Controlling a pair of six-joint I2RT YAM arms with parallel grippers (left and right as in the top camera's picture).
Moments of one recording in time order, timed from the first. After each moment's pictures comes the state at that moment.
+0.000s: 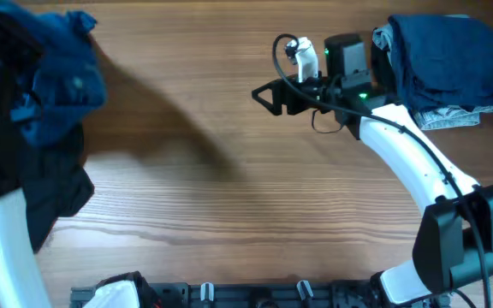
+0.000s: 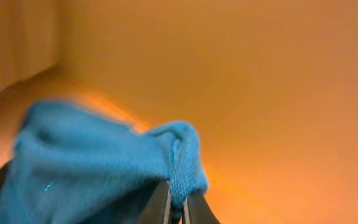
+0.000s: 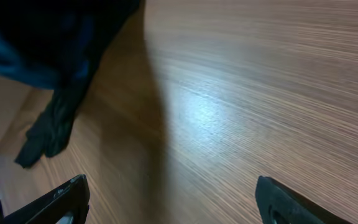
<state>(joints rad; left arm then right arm) 0.22 1.29 1.78 -0.80 0.01 -0.48 0.29 1.70 1.23 -0.30 -0.62 0.15</state>
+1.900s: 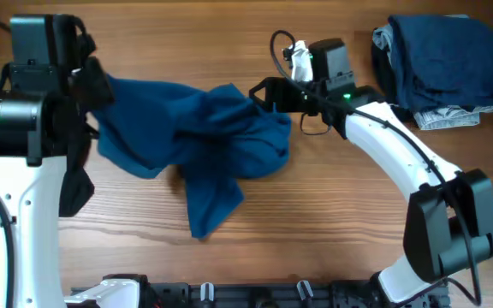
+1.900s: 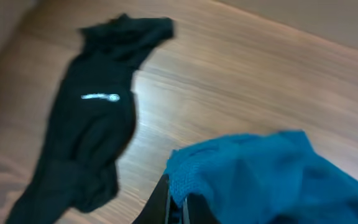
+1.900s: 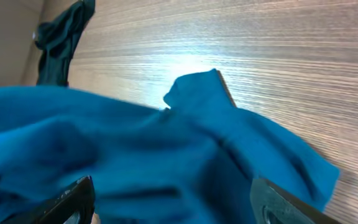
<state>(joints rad) -0.04 1.41 1.79 -1.29 -0.30 -0.36 0.35 1.77 1.23 -0.28 -0.46 0.38</state>
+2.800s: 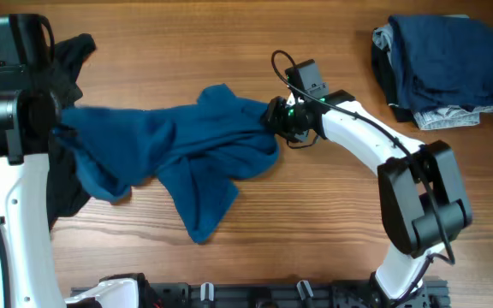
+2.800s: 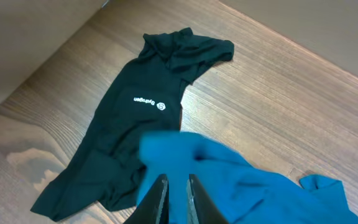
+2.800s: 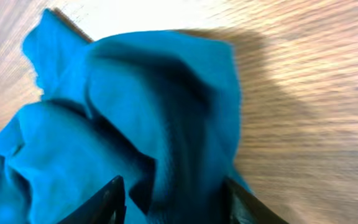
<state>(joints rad) 0.07 1.41 1.79 -1.27 -0.40 -0.43 0.40 1.93 1.23 -0.42 -0.34 0.82</state>
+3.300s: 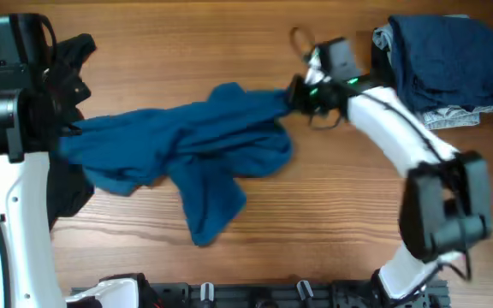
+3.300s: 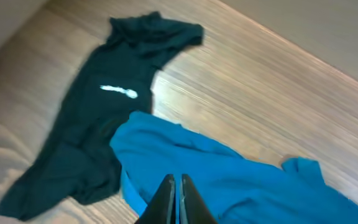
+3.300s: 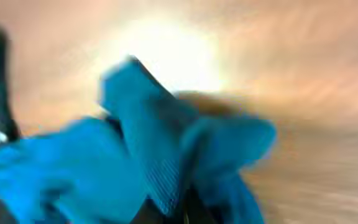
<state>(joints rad) 0.07 1.42 1.79 -1.28 -0.25 -0.43 0.24 1.83 1.35 -0.52 -0.37 0.52</state>
